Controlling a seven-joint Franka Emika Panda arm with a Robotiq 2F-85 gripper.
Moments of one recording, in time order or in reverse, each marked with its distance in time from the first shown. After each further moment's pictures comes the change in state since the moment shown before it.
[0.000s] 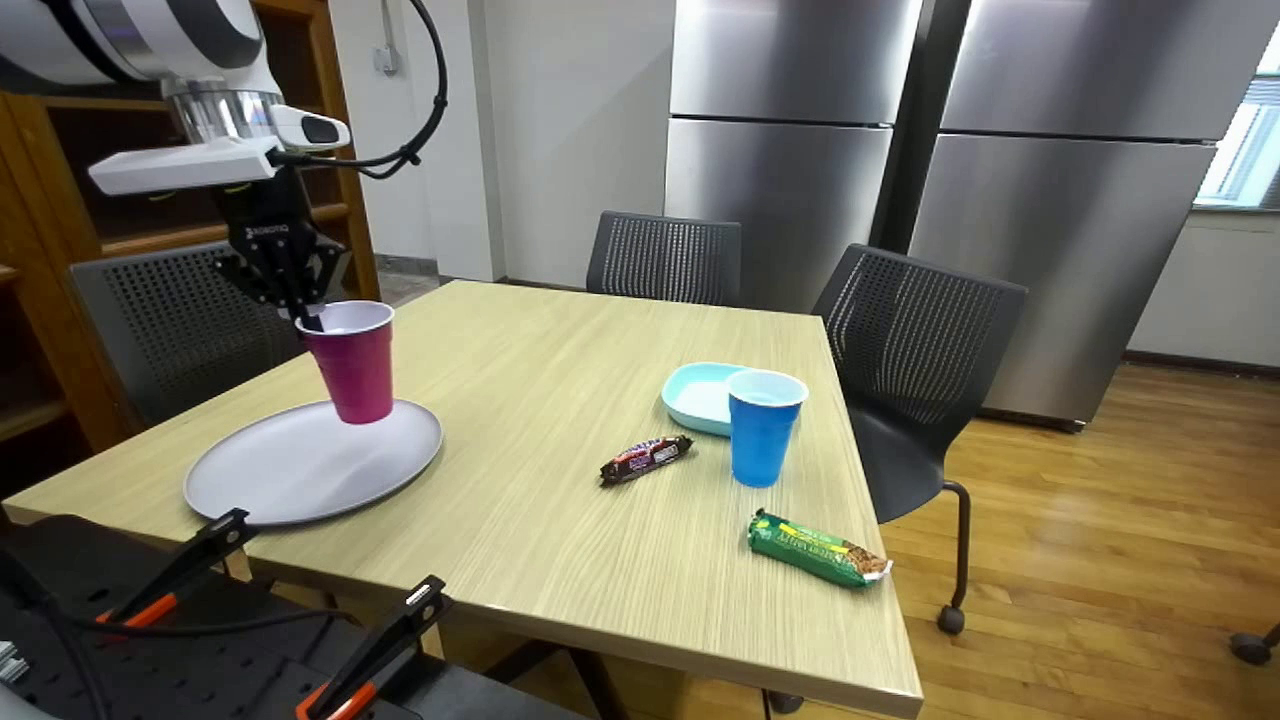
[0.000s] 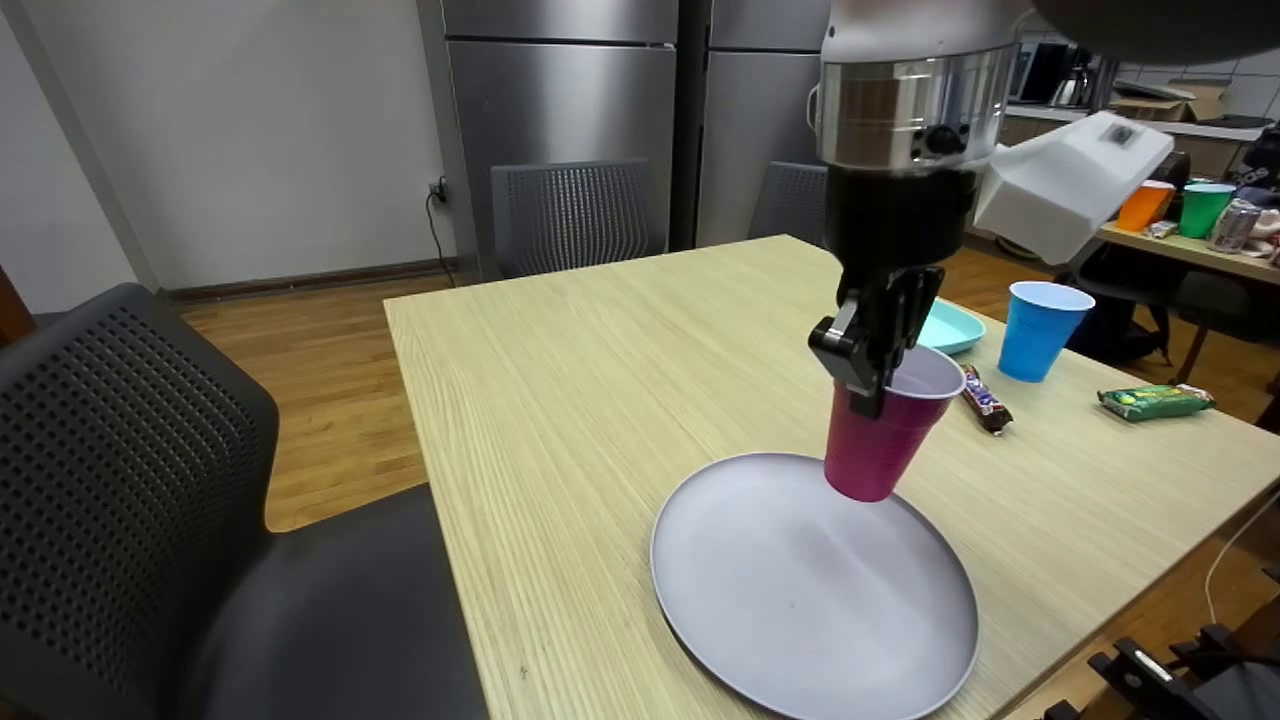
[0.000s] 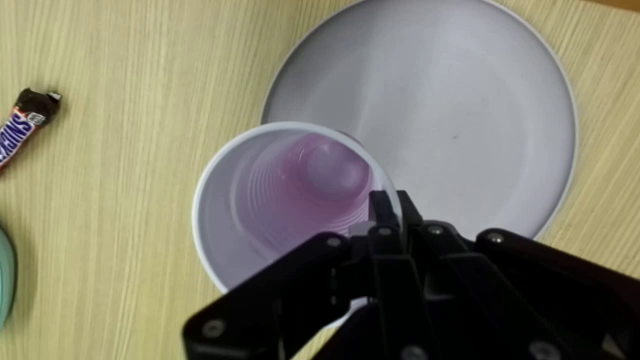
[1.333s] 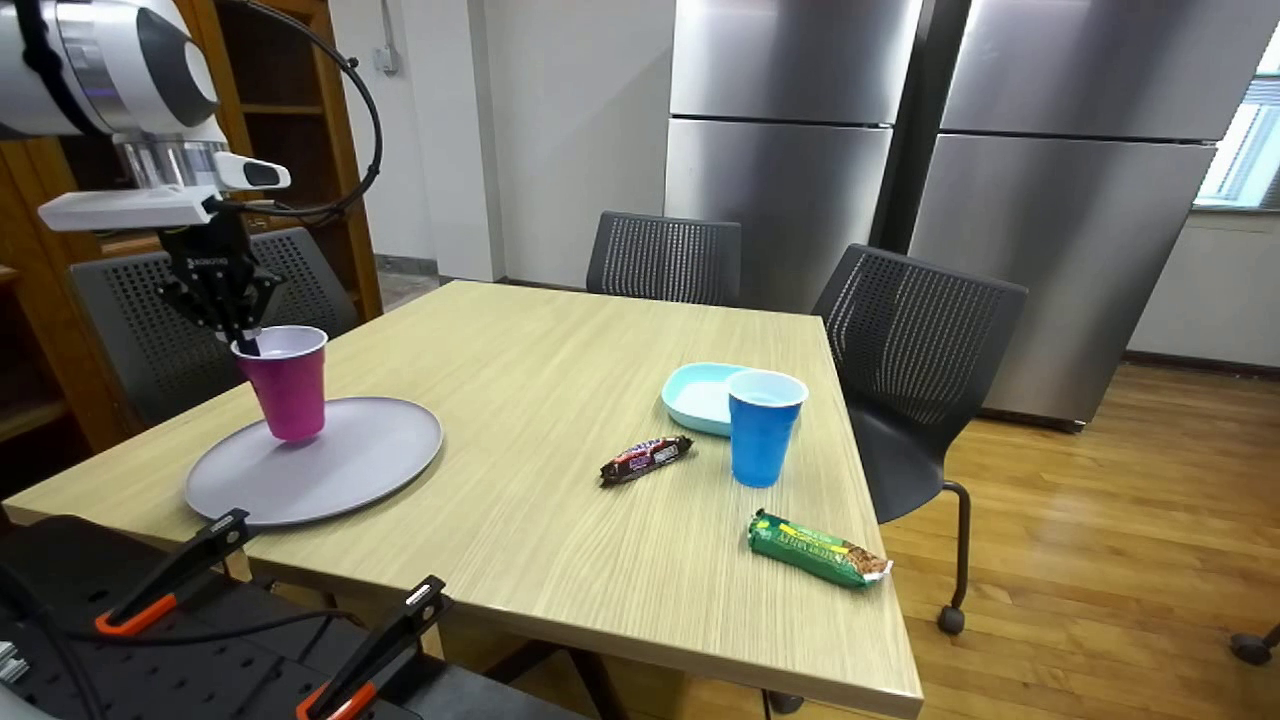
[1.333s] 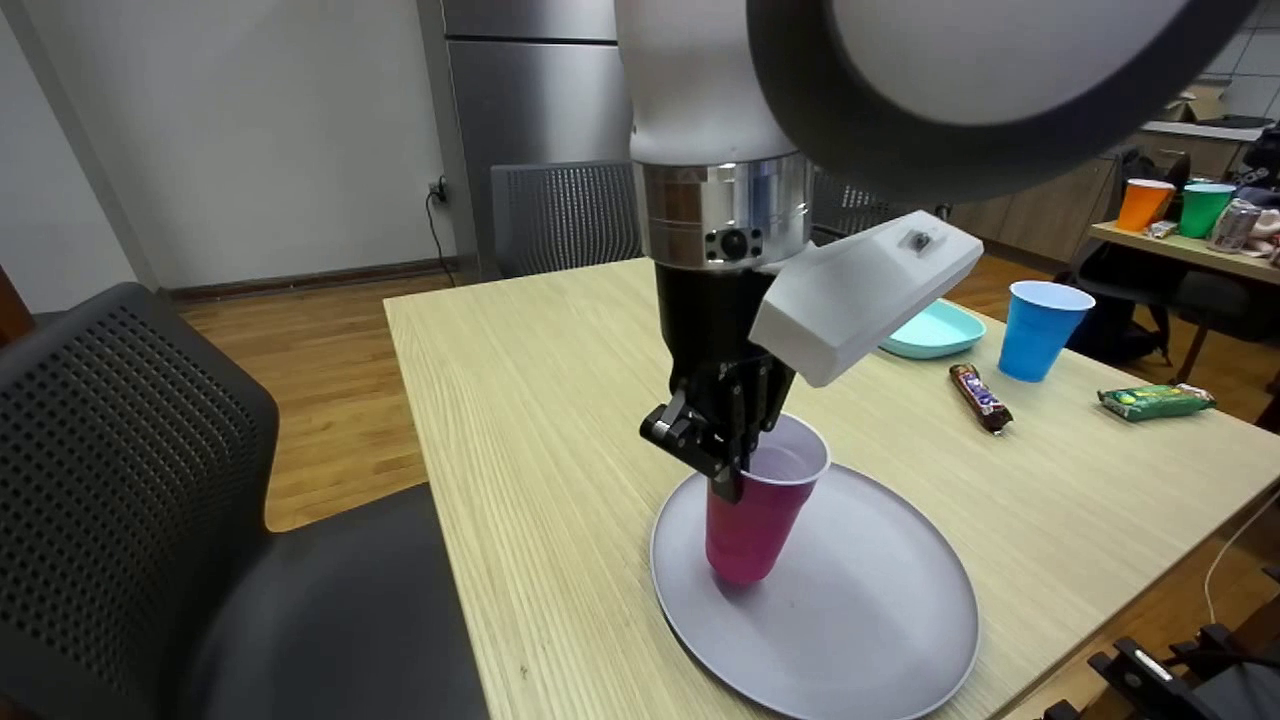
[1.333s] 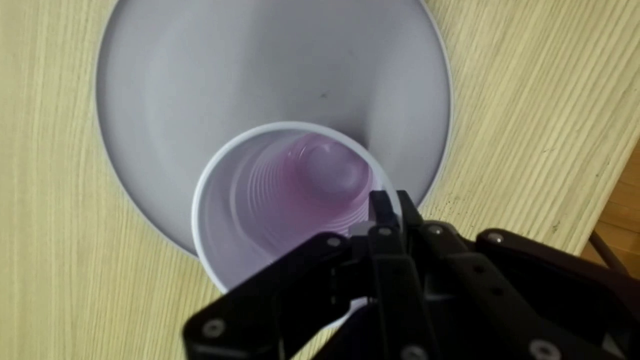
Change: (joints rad) arm 0.121 0.254 0.047 0.191 0.000 0.030 0.161
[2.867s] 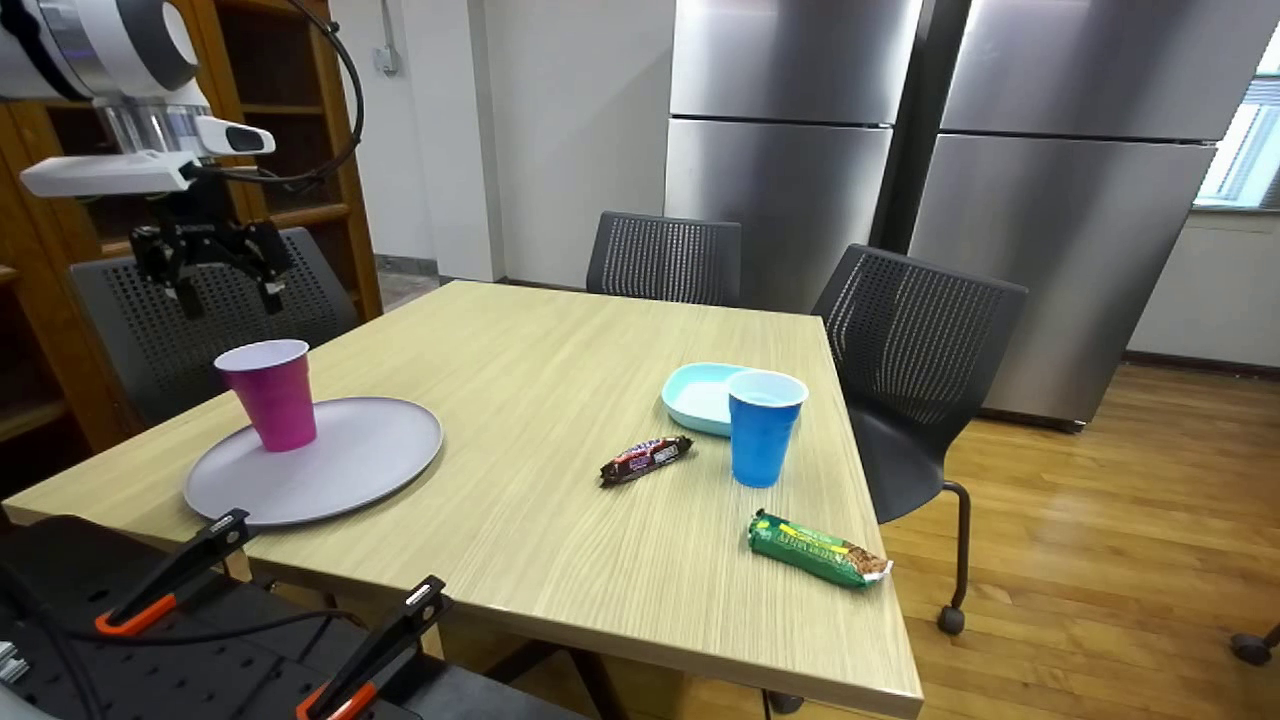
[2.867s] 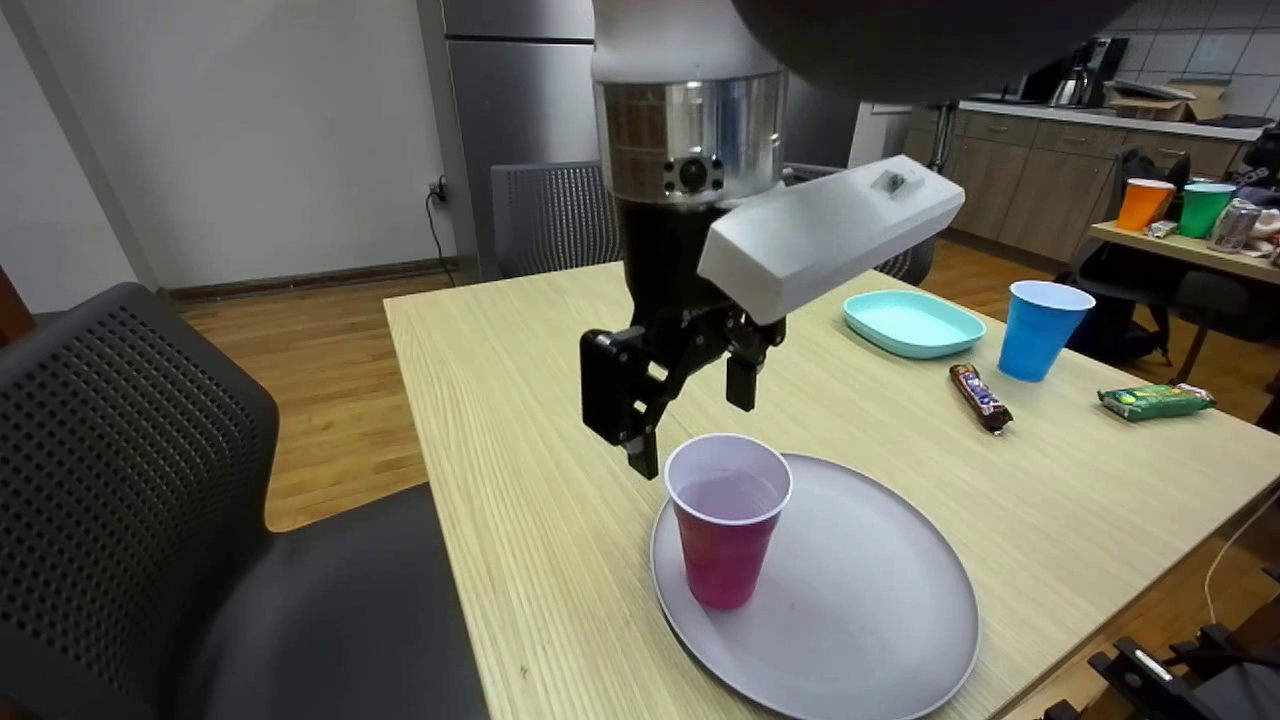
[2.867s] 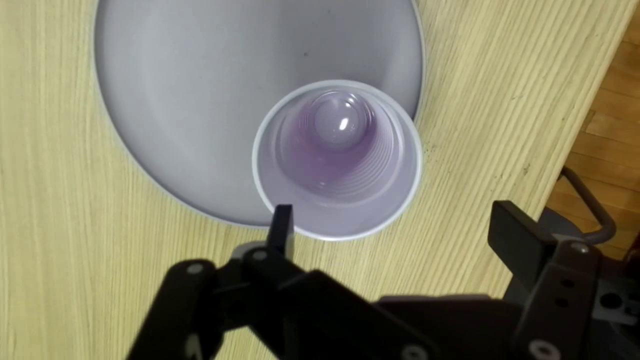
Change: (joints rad) arm 0.054 -0.047 -0.028 0.038 0.014 -0.024 0.049
